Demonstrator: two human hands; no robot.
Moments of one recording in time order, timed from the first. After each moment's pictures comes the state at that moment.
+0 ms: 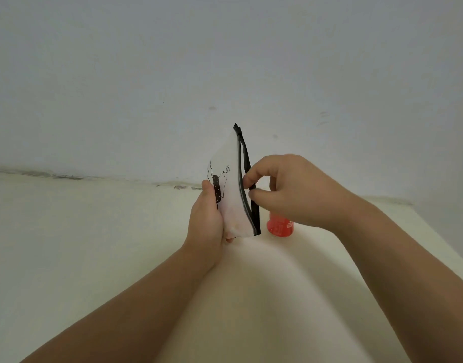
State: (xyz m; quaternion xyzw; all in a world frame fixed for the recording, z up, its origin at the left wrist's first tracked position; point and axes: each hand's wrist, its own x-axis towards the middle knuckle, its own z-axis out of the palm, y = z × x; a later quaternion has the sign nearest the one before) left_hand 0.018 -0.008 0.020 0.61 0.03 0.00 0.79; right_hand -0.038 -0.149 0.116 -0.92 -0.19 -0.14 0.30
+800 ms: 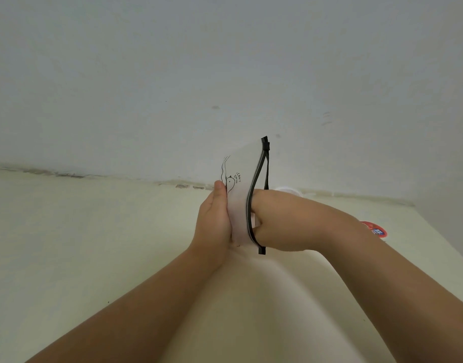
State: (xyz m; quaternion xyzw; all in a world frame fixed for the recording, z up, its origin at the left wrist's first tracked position) left_hand 0.018 -0.013 0.015 0.64 -0.03 0.04 0.77; right_hand -0.041 -0.126 0.098 -0.97 -0.21 0.01 0.11
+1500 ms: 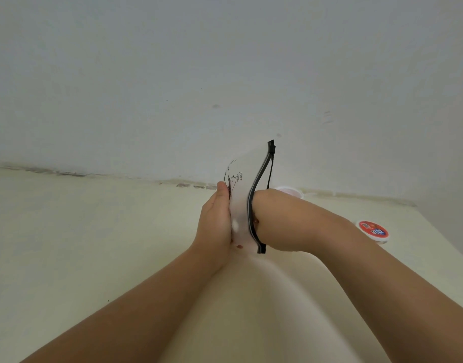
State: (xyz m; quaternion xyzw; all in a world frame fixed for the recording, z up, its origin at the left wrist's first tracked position) left_hand 0.016 -0.014 0.016 0.62 0.00 -0.01 0.78; right_hand -0.044 -0.119 0.100 -0.99 -0.15 0.00 0.07
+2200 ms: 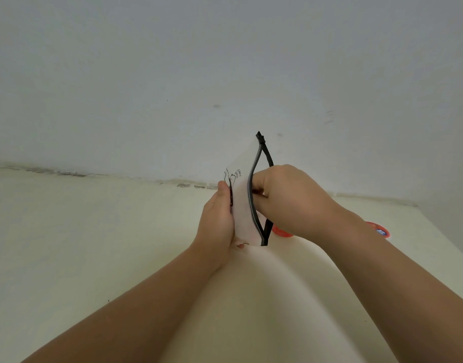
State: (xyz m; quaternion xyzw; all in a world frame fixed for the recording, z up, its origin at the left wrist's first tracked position) left_hand 0.015 -0.012 0.016 0.65 -0.03 -0.03 0.76; right_hand -0.031 -0.132 0.102 -0.96 -0.17 -0.16 0.17
